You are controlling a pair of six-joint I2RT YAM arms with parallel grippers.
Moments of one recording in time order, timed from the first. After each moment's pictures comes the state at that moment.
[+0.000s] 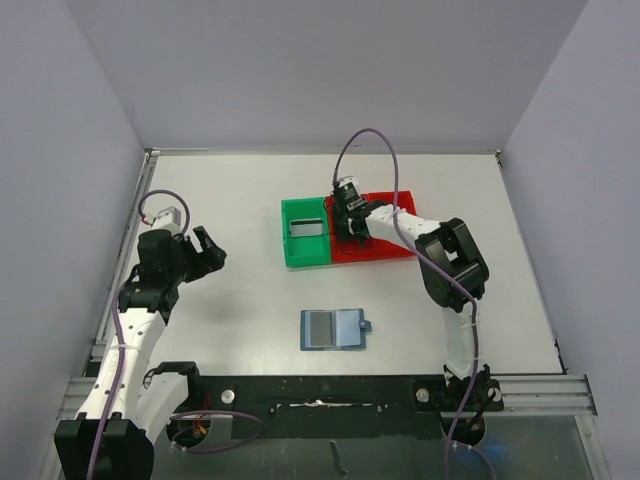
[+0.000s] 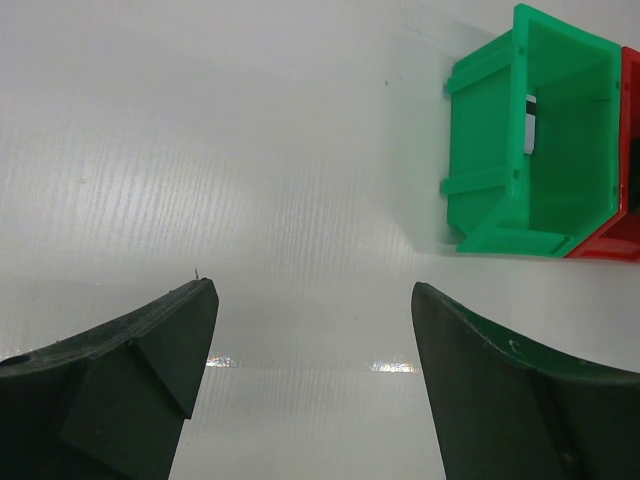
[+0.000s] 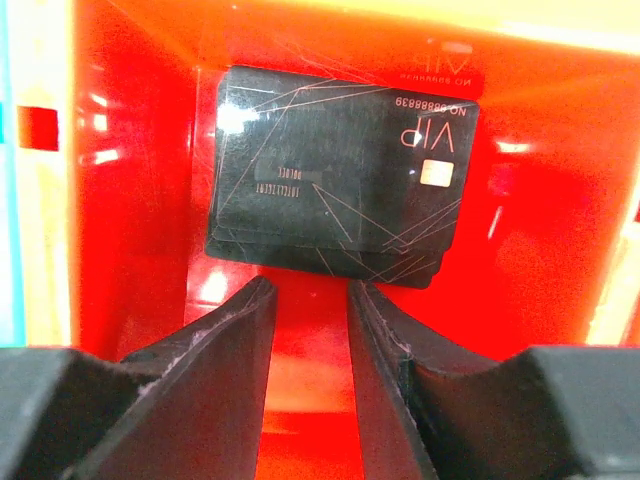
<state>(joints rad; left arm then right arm) -0.01 0.87 0.65 -0.38 0.12 -0.44 0.56 2.08 1.47 -0.36 0.24 0.24</state>
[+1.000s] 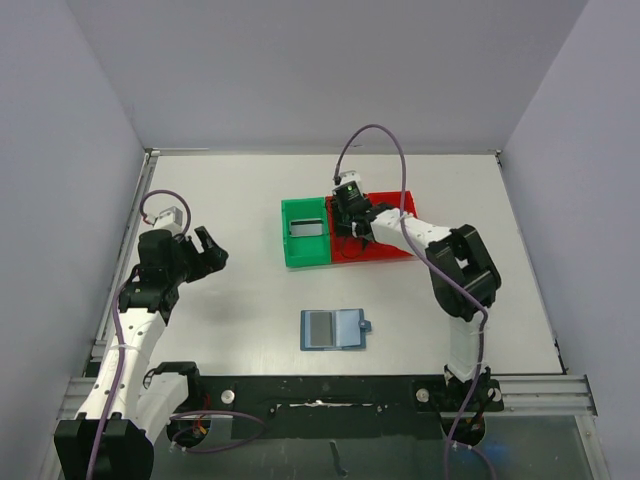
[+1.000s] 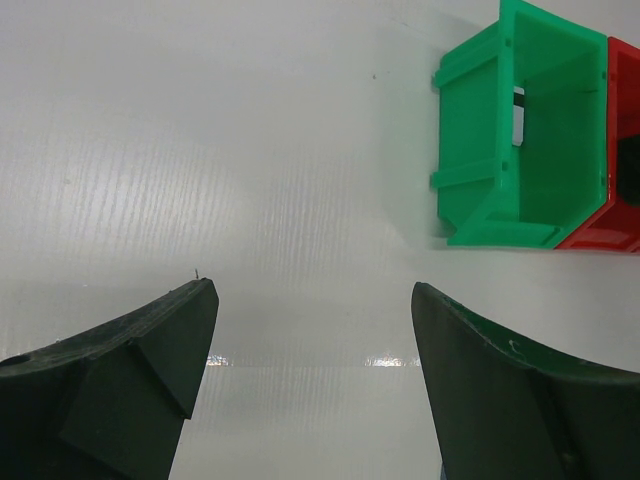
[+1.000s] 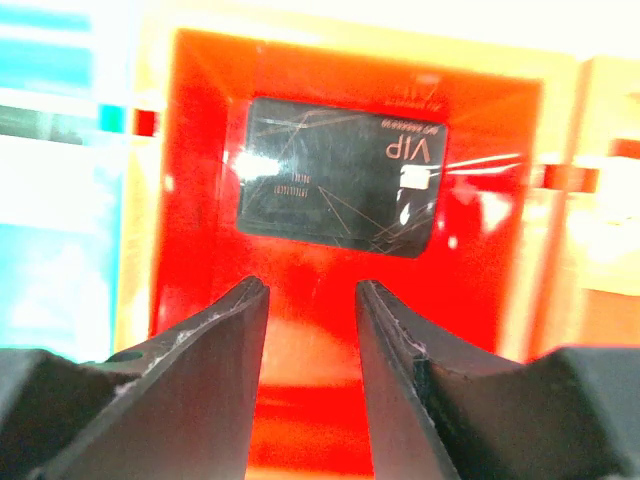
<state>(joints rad) -0.01 0.87 0.65 -0.38 0.14 -0.44 0.58 2.01 1.39 -0.26 0.29 0.24</state>
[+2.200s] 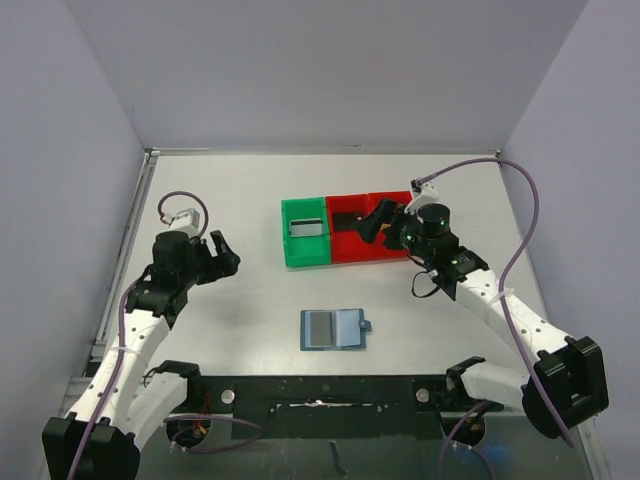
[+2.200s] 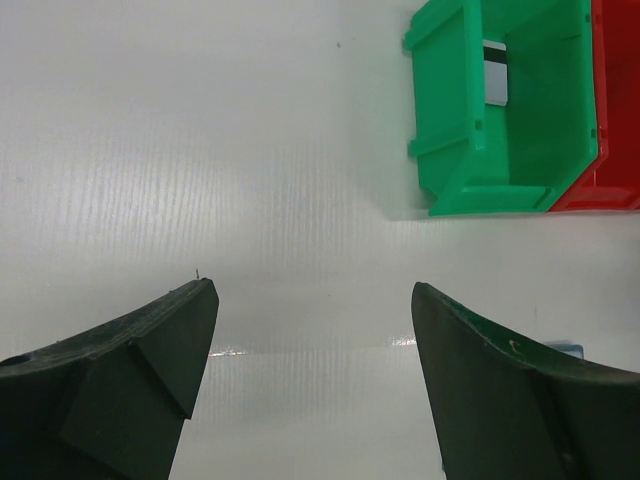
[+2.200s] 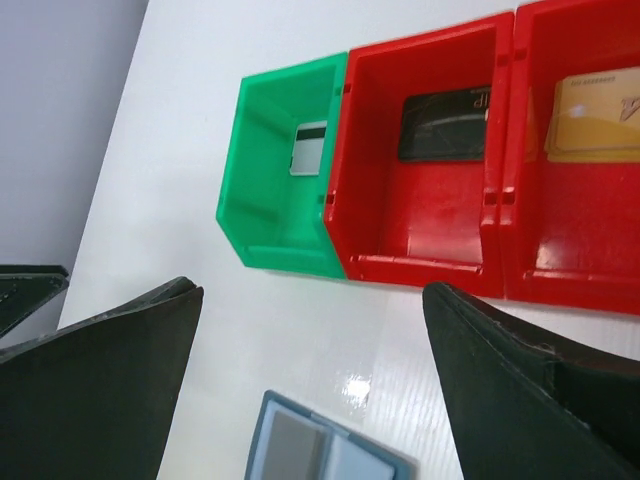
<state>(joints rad) -0.14 0.87 0.65 -0.39 0.08 -0.44 0.42 1.17 0.80 -0.01 -0.14 0.58</state>
